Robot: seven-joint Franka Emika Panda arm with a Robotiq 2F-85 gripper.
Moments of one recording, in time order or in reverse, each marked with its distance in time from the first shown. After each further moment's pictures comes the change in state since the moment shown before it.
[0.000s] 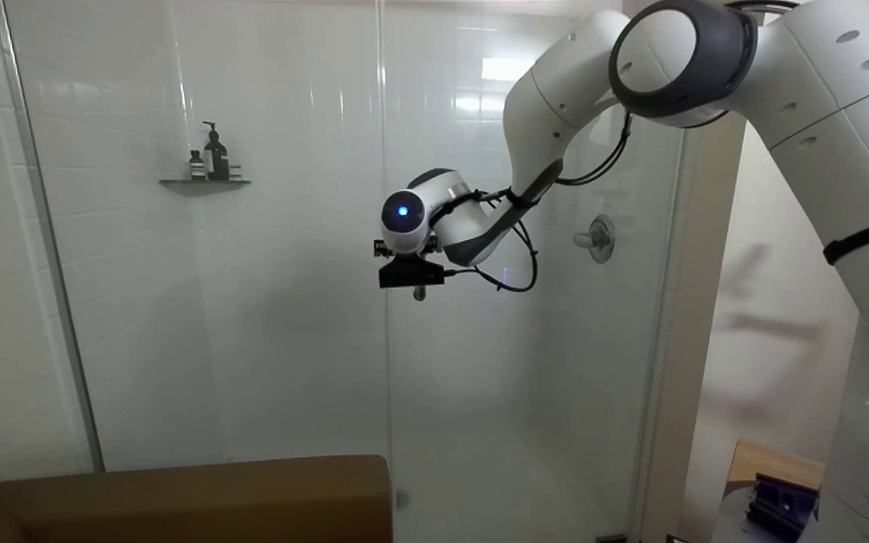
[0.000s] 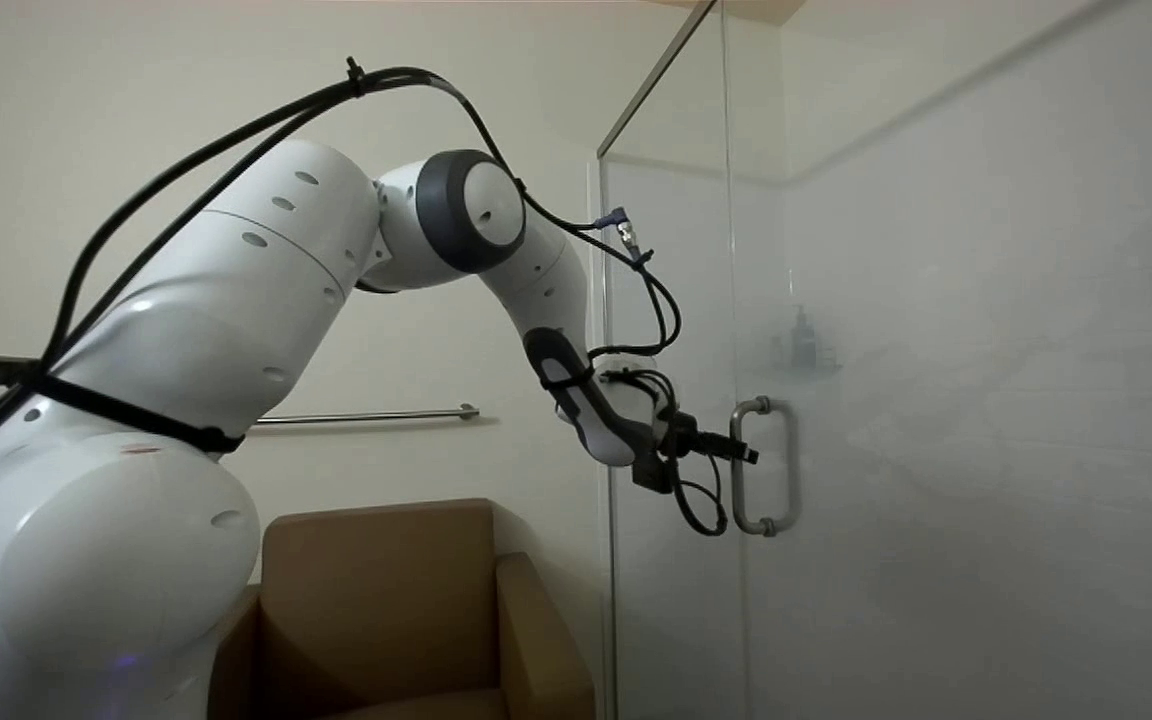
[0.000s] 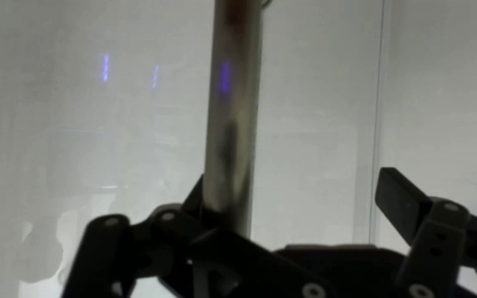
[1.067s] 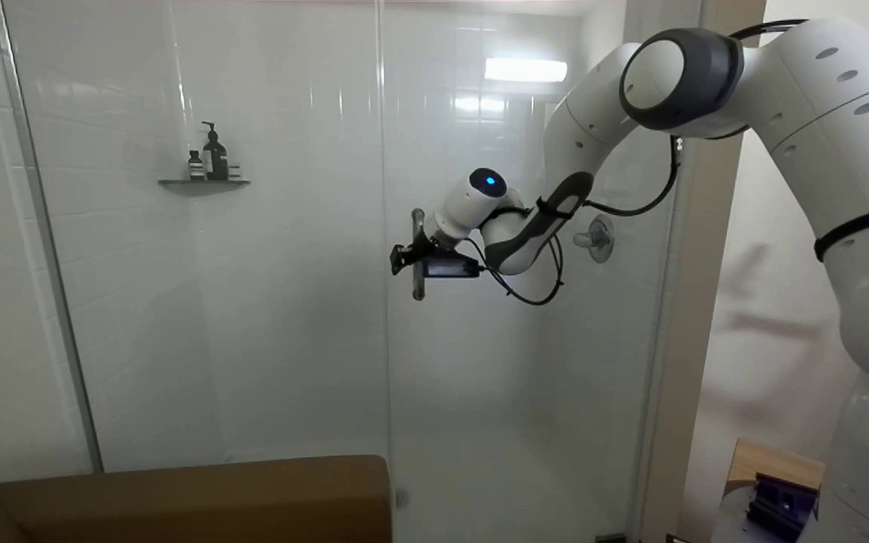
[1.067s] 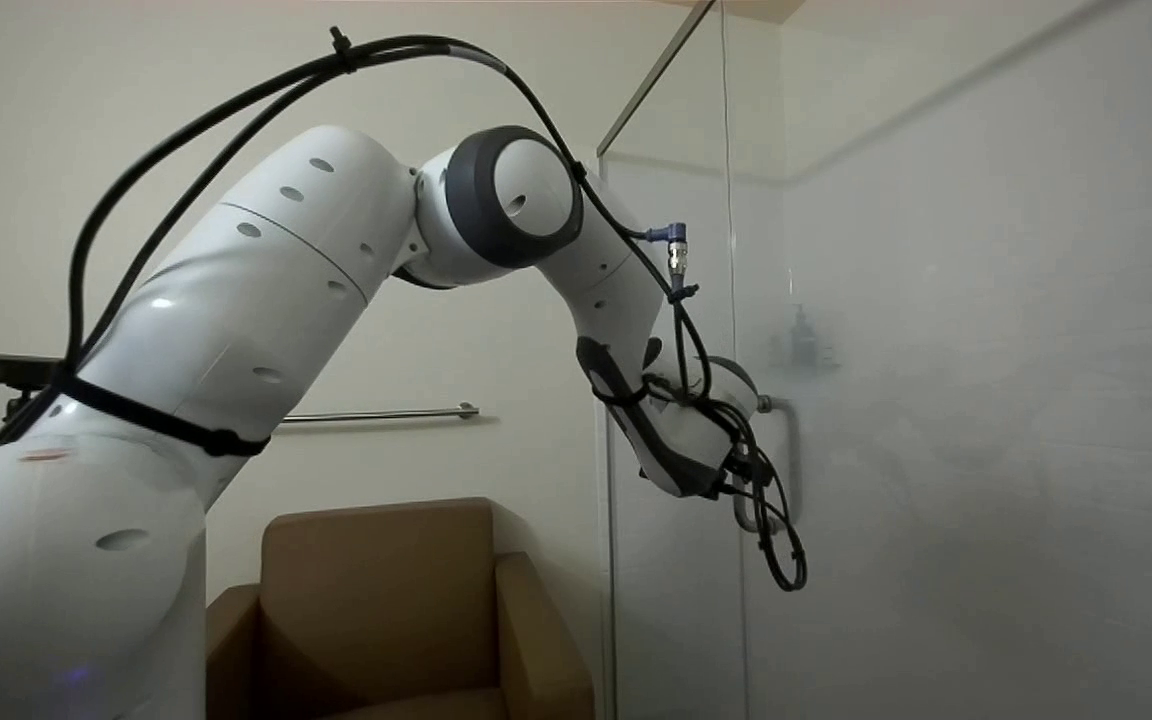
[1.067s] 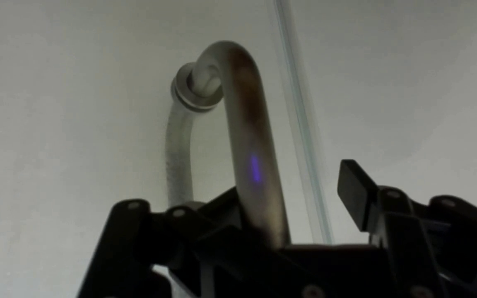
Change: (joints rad) arm -0.303 0.032 0.074 -0.048 0.373 0.768 -0.633
